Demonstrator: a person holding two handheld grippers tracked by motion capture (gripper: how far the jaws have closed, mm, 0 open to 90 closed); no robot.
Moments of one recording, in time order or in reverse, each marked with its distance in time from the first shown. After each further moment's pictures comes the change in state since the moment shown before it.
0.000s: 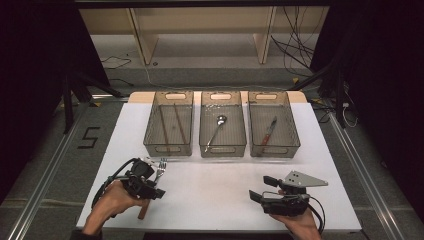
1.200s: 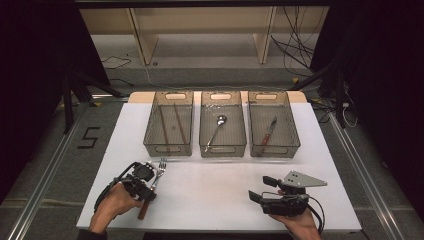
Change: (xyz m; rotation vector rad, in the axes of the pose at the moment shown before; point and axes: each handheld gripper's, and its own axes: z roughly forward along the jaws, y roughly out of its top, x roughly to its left) left arm 0.011 -0.009 0.030 0.168 0.128 -0.049; right arm 0.002 0.000 0.001 0.004 -0.001 -0.007
